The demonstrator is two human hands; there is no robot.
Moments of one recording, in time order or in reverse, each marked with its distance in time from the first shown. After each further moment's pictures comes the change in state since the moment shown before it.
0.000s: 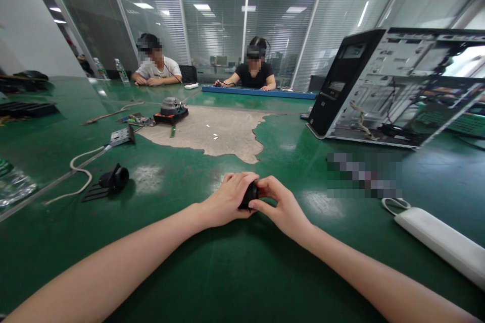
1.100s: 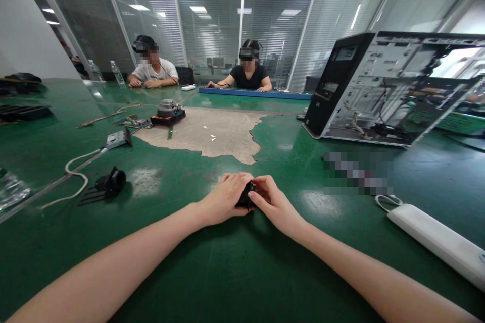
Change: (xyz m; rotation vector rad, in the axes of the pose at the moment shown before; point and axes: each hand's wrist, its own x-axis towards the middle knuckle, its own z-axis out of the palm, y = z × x) left_hand 0.003 0.002 -0.003 0.029 -0.042 -0.038; right_hand 0.001 0.005 0.003 0.100 -0.061 0.093
